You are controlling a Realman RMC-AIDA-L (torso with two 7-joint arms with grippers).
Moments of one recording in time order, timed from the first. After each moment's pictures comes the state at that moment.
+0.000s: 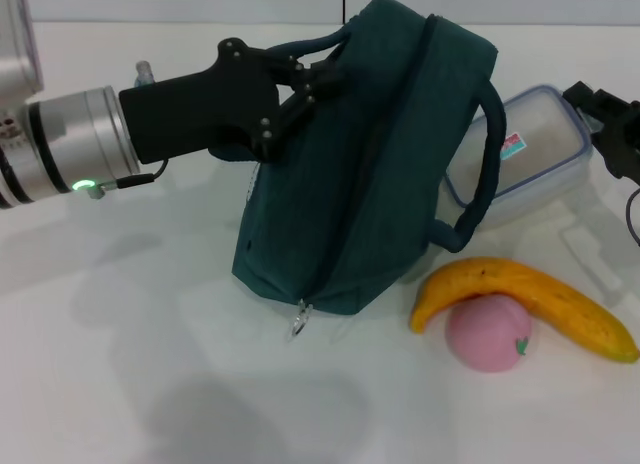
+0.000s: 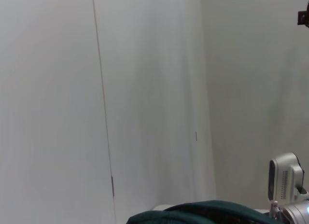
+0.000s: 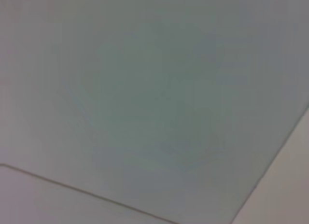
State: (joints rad) left arm -0.55 -2.08 0.95 0.64 1.52 1.53 -1.07; right arm 0.58 2.03 -1.17 0.03 -0.65 -1.26 1.64
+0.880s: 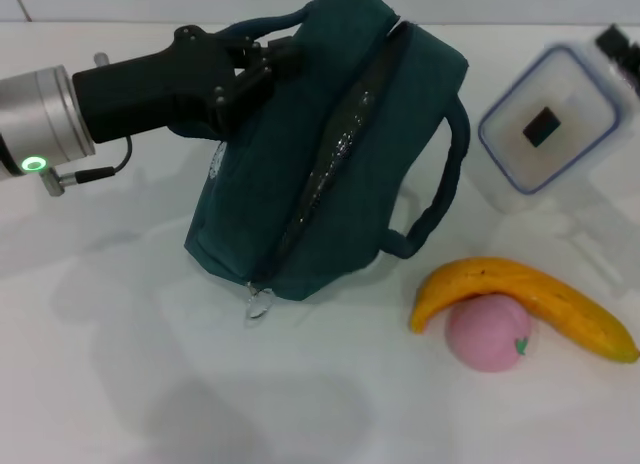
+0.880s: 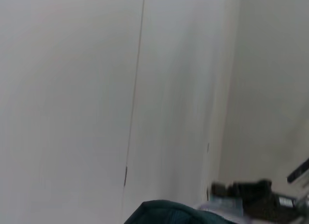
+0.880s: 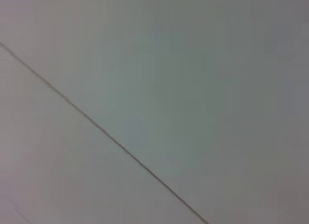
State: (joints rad) left arm -0.53 -2.04 0.95 0.68 1.50 1.53 -1.32; right arm 0.49 2.03 -1.19 -0.16 -0.65 -1.45 1.37
